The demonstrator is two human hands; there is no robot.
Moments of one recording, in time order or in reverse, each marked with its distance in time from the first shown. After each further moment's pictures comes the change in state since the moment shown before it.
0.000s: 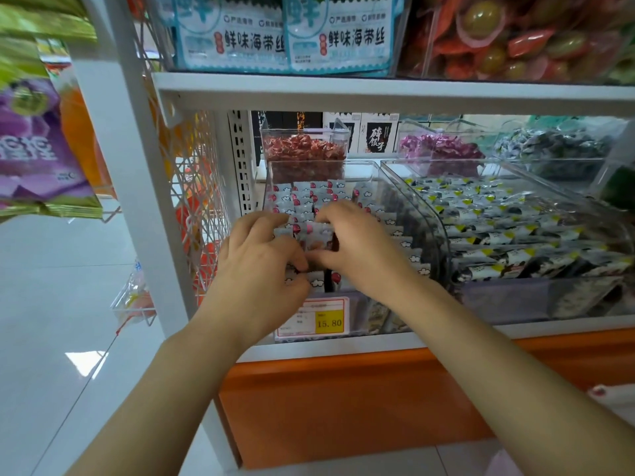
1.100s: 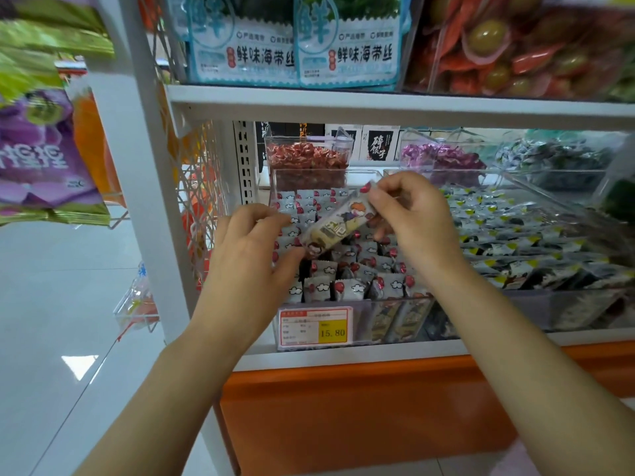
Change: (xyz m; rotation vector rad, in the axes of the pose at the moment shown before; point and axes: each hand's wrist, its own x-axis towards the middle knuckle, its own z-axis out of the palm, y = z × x) left_hand 0.005 -0.001 -0.008 -0.074 0.256 -0.009; right_hand -0.003 0.017 -0.039 0.679 0.350 0.186
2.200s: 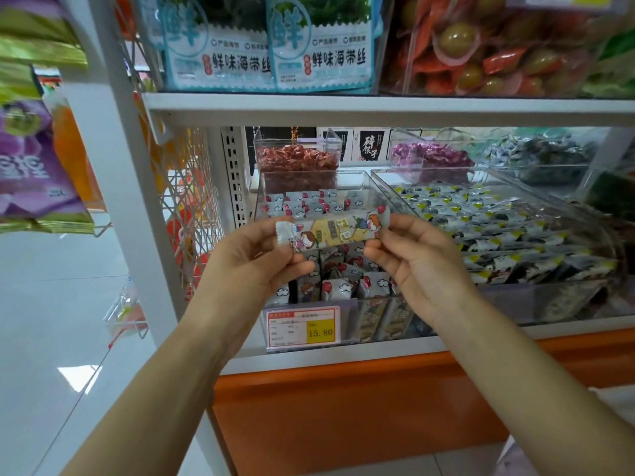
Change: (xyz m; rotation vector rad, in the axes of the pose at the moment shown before) left_hand 0.001 0.017 -0.002 -1.276 -0.193 -0.555; right_hand -0.033 0.010 -0.012 0.710 0.123 0.435
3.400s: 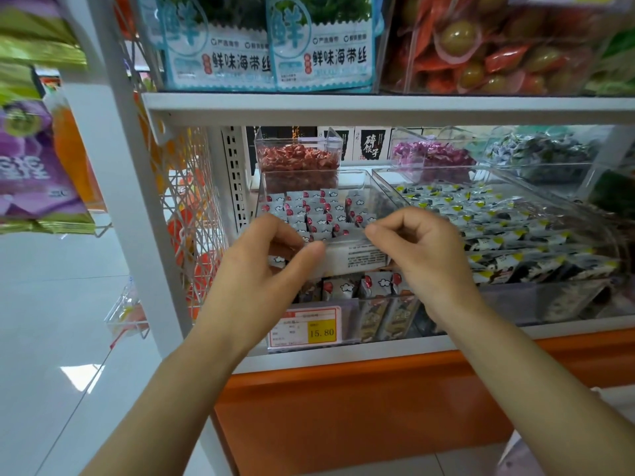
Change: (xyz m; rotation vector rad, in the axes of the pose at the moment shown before) left_hand -0.009 0.001 0.005 0.820 0.049 0.327; right_hand -0.006 -0.005 0.000 -0.724 -0.096 -0.410
